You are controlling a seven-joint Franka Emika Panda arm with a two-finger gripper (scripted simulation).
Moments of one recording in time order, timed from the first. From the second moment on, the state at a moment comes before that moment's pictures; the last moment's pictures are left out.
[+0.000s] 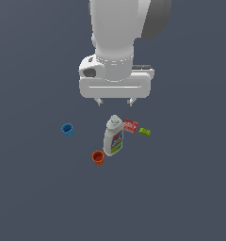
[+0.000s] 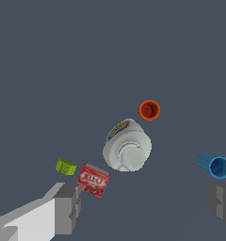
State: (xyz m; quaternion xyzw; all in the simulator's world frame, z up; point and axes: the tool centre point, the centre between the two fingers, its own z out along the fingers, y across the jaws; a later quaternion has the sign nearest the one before) arm 0.005 0.007 0.322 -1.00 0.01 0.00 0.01
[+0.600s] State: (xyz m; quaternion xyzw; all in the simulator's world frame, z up) arm 0.009 0.042 0.322 -1.00 -0.02 -0.01 0.01
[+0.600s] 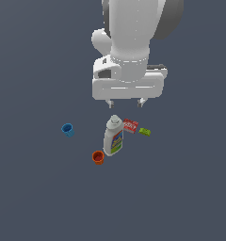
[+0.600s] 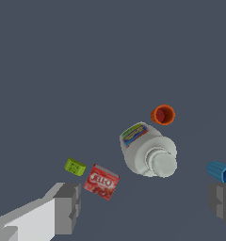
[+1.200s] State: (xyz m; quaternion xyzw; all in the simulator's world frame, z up) arm 0.010 0.055 0.293 -1.00 -0.07 -0.01 0.00
